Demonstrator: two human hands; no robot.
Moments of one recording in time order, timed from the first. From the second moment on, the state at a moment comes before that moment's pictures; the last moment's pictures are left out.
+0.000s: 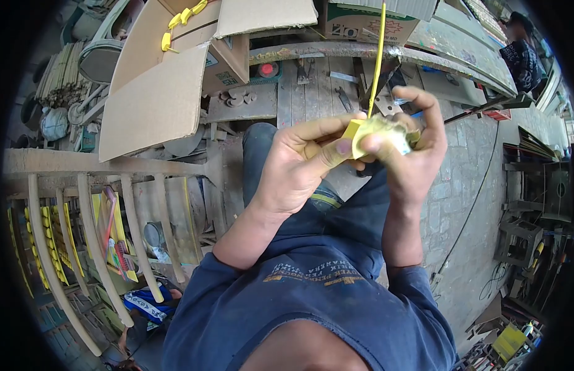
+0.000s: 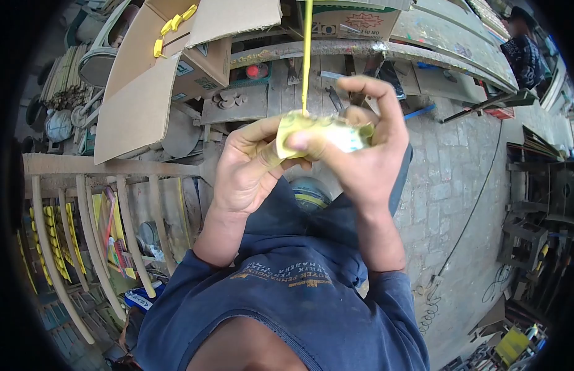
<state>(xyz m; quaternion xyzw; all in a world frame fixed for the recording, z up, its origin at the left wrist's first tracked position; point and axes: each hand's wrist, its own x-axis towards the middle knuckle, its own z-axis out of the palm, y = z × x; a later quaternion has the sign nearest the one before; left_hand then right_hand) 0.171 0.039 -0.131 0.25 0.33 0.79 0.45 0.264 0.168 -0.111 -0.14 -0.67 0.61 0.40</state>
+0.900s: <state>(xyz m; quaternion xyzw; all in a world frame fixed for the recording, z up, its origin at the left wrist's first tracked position) 0.167 0.038 -0.120 0.29 0.28 0.73 0.55 0.245 0.199 -0.116 -0.20 -0.62 0.58 0.49</state>
